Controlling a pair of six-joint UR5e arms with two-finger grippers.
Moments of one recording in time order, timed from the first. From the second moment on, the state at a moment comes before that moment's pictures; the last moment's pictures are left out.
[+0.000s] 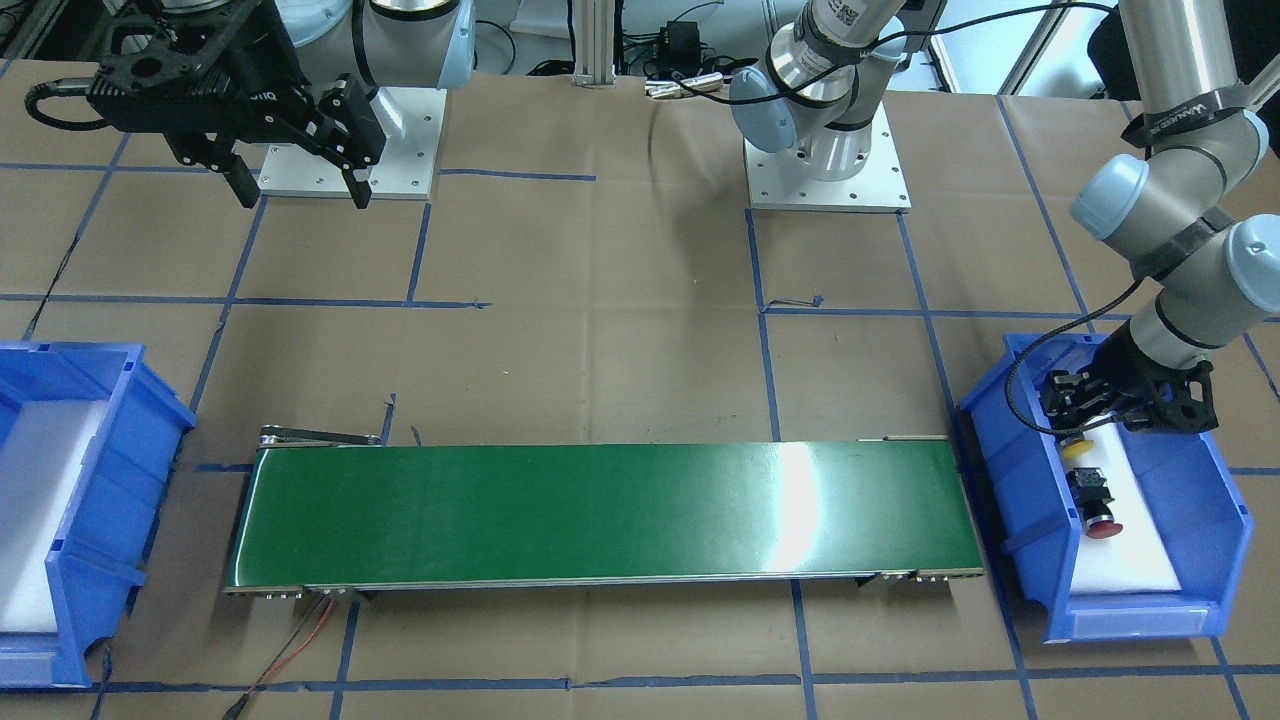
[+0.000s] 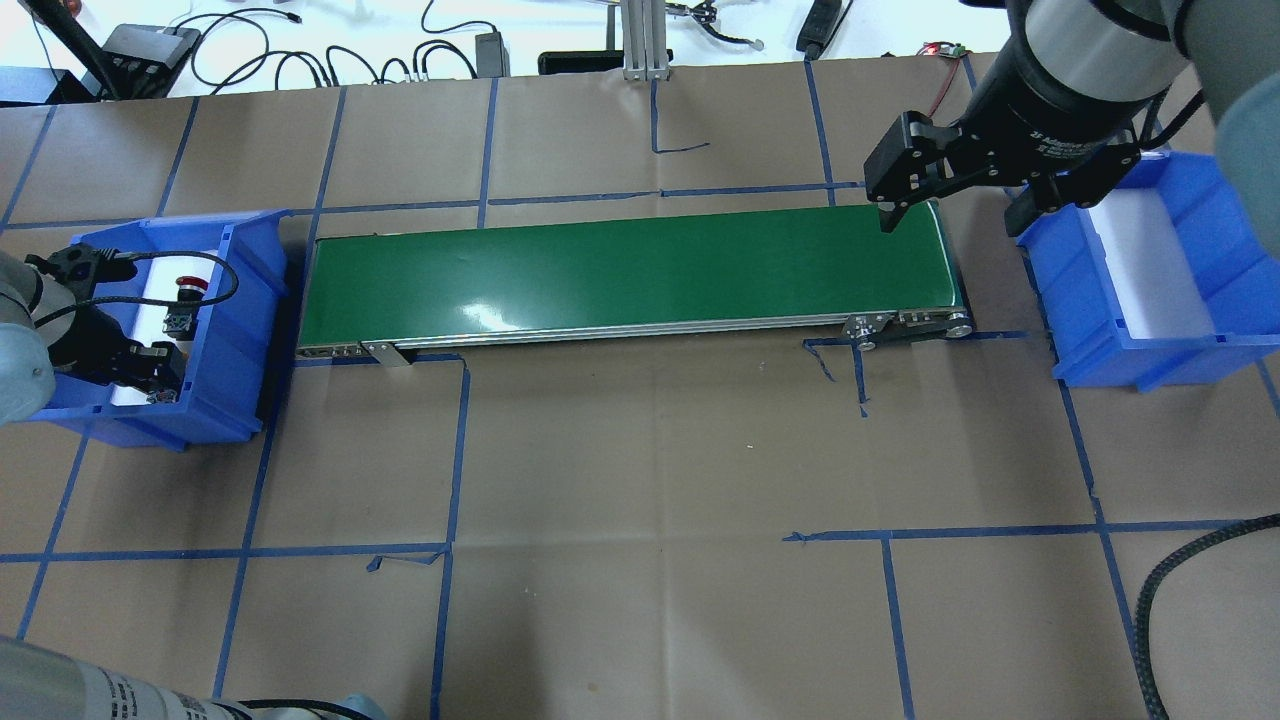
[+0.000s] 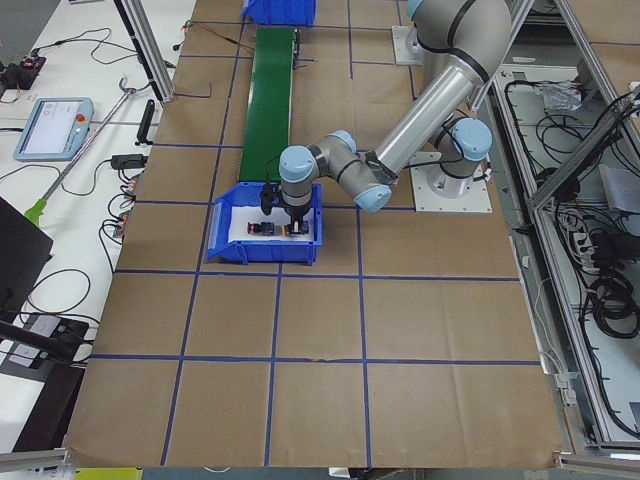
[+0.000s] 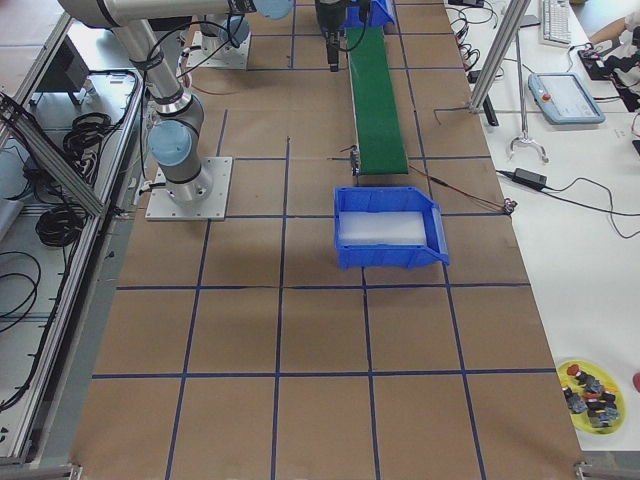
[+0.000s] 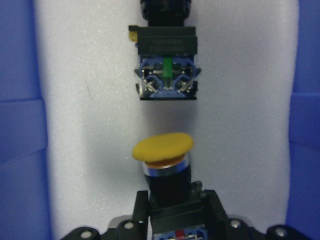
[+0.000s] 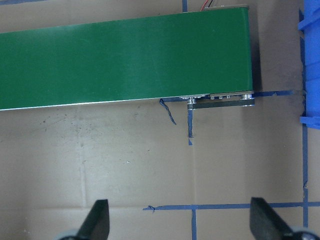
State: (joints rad) left arm -0.91 -1.88 -1.96 -0.86 1.54 0.67; right arm 1.57 -1.69 1.61 -1.60 -1.50 0.05
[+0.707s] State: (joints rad) left arm -0.91 -1.75 -1.84 -1.10 1.54 0.67; right arm 1.57 -1.69 1.61 -1.60 -1.50 0.06
